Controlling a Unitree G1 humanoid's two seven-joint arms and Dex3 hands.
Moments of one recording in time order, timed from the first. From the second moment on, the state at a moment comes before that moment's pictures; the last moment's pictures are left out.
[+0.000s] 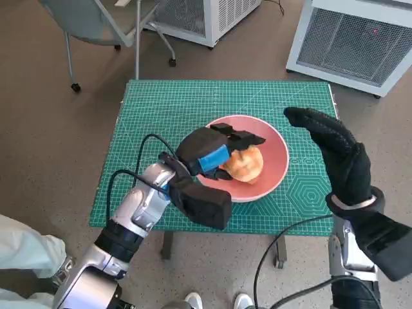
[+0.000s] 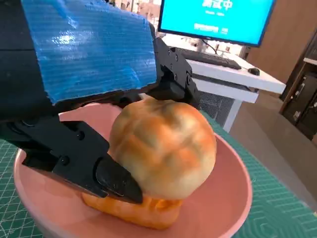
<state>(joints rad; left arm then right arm) -0.73 0.27 -0.43 0.45 0.63 -0.24 -0.12 -0.41 -0.22 -0.10 0.18 0.27 -0.60 0.45</state>
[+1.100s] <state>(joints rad) -0.75 0.28 -0.19 0.51 0.17 -0.51 -0.29 -0.40 -0.22 -0.11 0.14 0.27 -0.56 0.43</state>
